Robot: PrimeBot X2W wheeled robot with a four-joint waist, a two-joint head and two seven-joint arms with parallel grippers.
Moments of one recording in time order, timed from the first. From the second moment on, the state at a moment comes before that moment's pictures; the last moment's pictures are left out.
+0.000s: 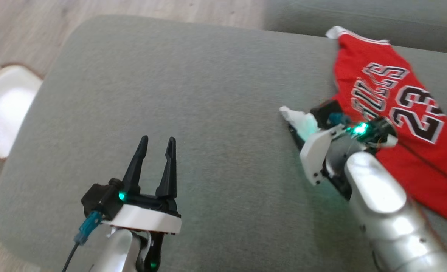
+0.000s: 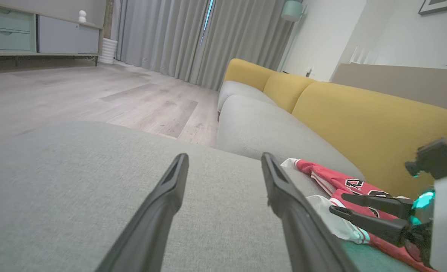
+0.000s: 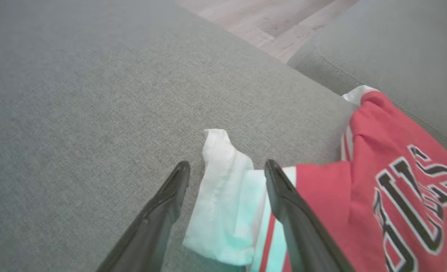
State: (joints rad) left arm -0.18 0.04 -0.30 0.27 -0.41 -0.12 -0.25; right arm -0.58 -0.09 0.35 0.72 -0.03 0.12 0.23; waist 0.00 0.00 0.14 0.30
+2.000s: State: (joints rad) left arm -0.17 0.04 -0.22 0.25 -0.37 -0.11 -0.25; right arm -0.71 -0.28 0.70 0.78 0.56 0.12 -0.25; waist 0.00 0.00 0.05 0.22
